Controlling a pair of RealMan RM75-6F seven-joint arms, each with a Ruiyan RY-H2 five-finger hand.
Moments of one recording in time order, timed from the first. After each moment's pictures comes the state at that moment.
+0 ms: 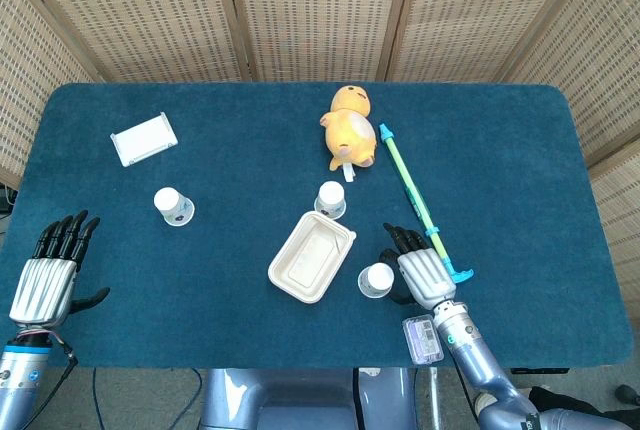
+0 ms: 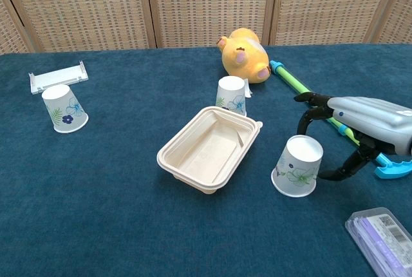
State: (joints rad) left arm -0.16 -1.24 -0.05 -1.63 1.50 1.47 0.26; right arm 0.47 -1.54 0.13 -1.59 -1.30 1.06 -0.31
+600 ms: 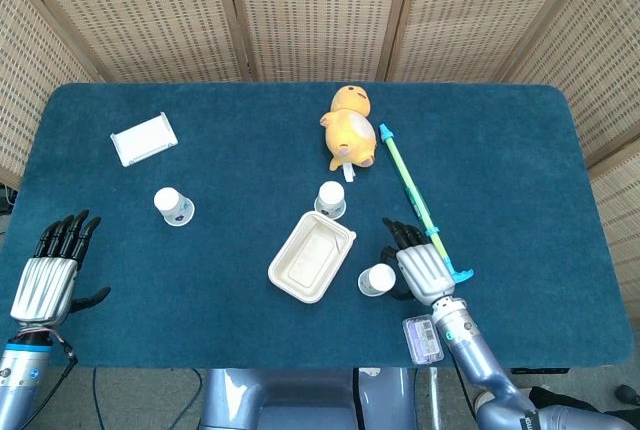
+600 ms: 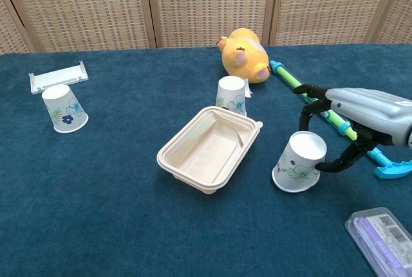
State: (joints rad) left arm -0.16 -1.24 -0.05 -1.63 1.50 1.46 0.24; right arm 0.49 -1.52 0.14 -1.63 -1.27 1.08 -0.35
